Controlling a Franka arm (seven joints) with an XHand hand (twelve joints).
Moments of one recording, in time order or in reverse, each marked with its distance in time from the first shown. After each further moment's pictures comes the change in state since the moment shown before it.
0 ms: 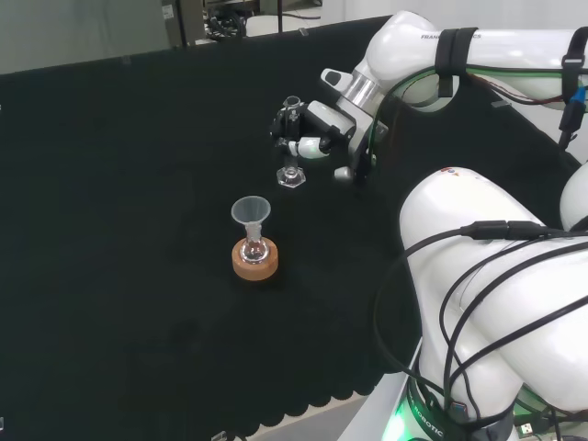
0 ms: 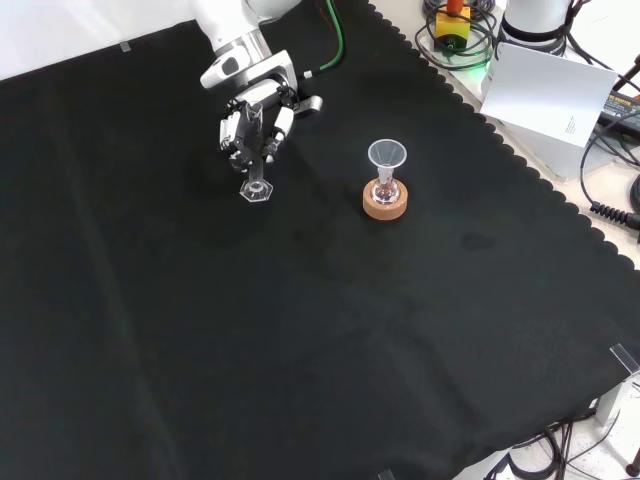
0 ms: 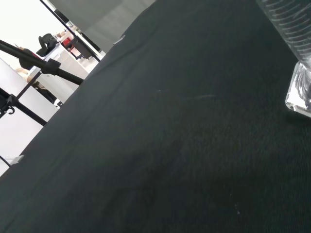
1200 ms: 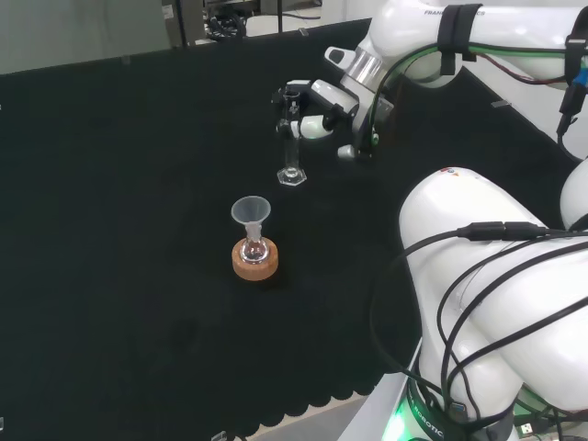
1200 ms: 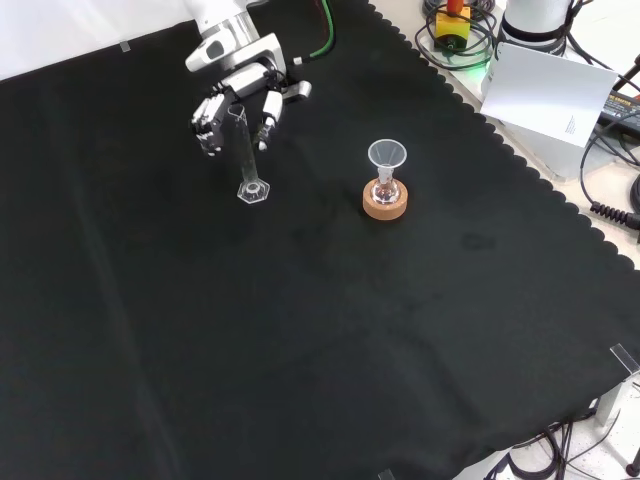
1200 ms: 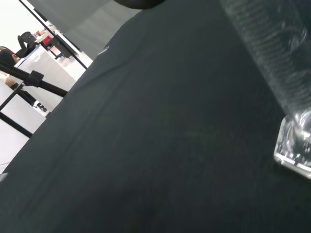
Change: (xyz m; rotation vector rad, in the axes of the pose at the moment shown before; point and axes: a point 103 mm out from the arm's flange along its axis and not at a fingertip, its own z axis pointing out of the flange) arm 0.005 0.013 -0.038 -0.003 -0.045 0.050
